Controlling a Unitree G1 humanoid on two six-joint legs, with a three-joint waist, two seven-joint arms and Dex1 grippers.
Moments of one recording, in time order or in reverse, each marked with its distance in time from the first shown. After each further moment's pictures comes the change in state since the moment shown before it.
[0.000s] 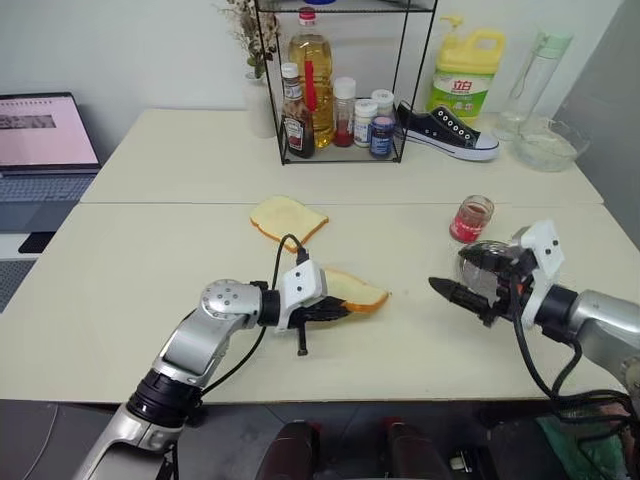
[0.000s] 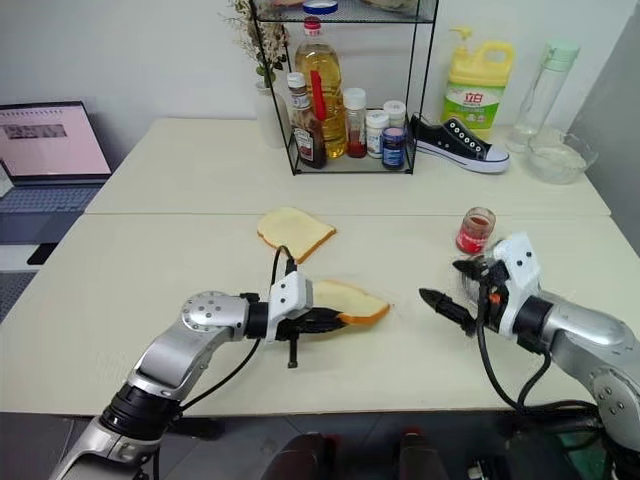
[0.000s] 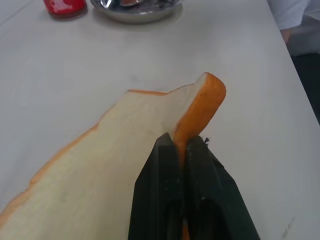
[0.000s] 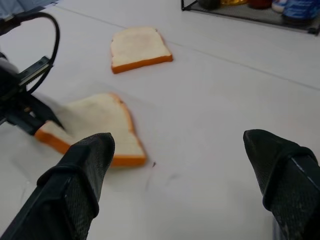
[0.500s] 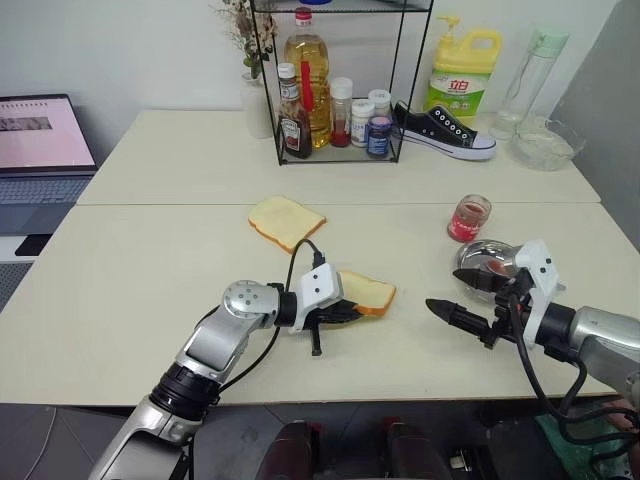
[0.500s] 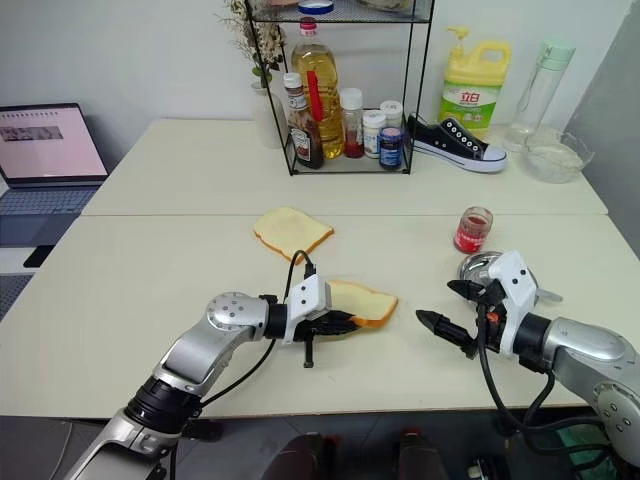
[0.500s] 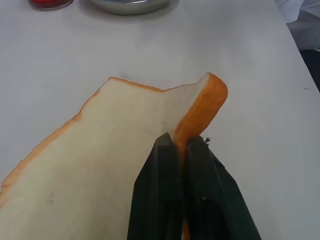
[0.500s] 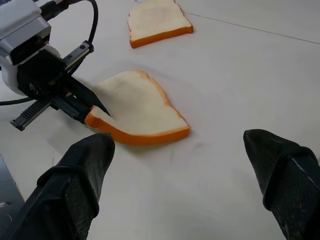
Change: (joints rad) left arm -0.031 -0.041 -0.058 0.079 0.039 -0.006 -0.004; right arm 0.028 -0.016 0.004 -0.015 0.034 0.007 0.002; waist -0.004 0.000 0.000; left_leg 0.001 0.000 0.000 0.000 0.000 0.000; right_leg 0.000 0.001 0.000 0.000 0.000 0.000
